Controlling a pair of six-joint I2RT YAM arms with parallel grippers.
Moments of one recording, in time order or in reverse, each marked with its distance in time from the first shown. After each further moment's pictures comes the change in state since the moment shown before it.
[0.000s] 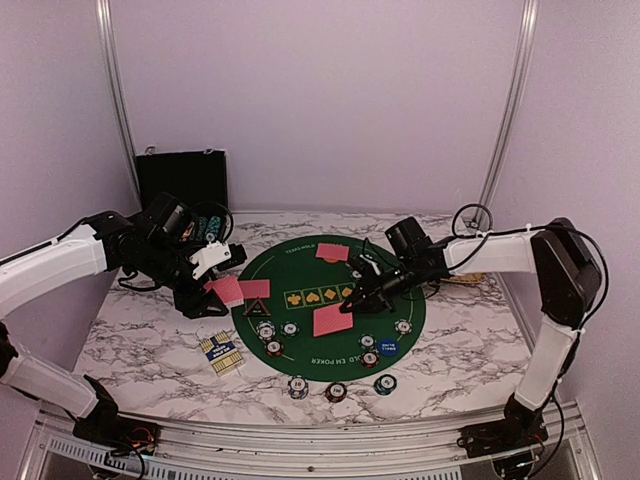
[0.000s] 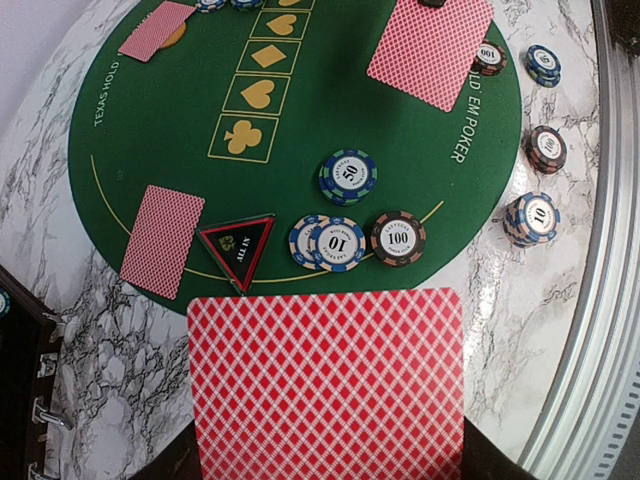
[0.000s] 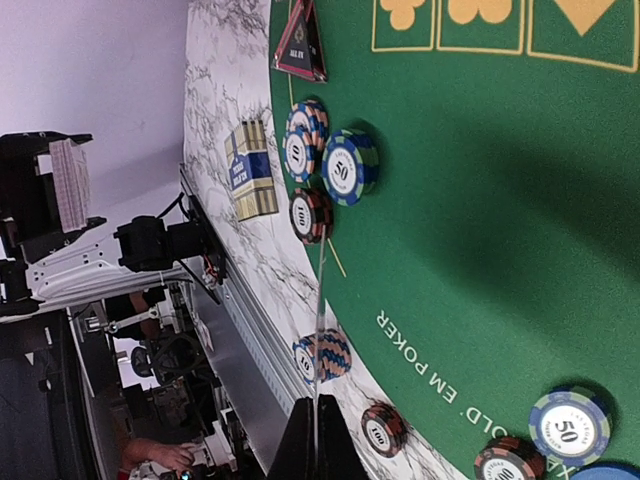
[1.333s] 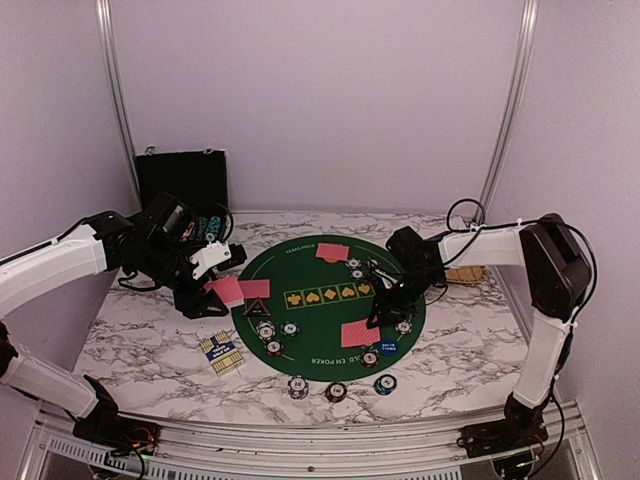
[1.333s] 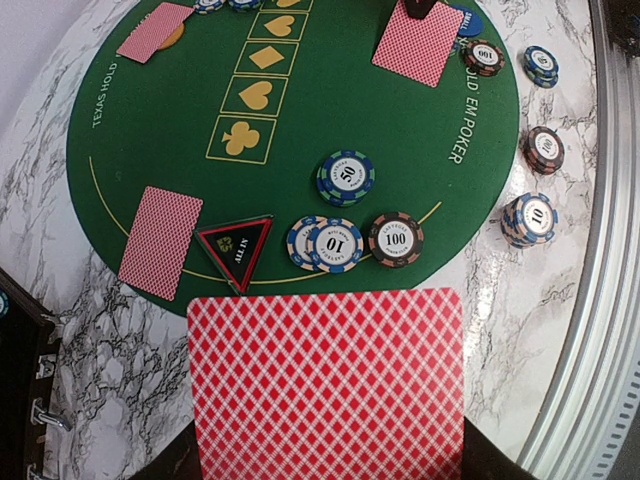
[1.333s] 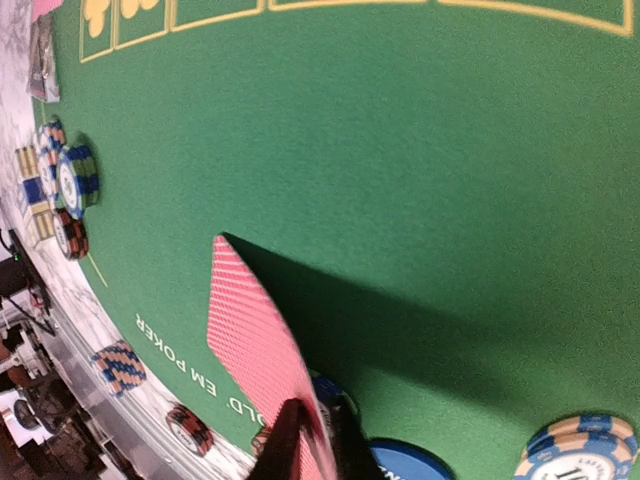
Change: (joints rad) left arm 0.000 0.000 0.000 0.000 0.005 0.000; right arm -0.044 0.076 0.078 -0.350 0.390 -0.293
